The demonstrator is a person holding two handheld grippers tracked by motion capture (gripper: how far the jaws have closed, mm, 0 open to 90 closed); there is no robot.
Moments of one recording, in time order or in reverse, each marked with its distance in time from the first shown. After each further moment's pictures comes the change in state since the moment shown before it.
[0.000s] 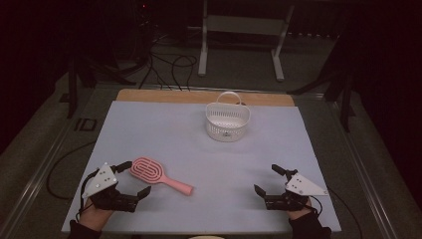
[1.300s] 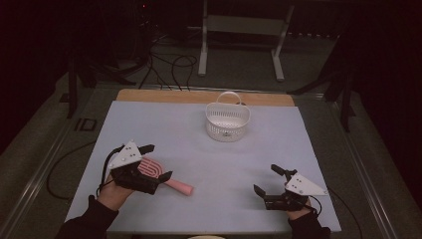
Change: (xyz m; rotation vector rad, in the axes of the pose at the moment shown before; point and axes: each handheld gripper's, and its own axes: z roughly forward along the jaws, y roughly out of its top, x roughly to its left) left arm -0.008 0.065 0.044 0.066 -0.106 0.016; right arm 0.001 0.001 0.001 -0.008 0.009 0.013
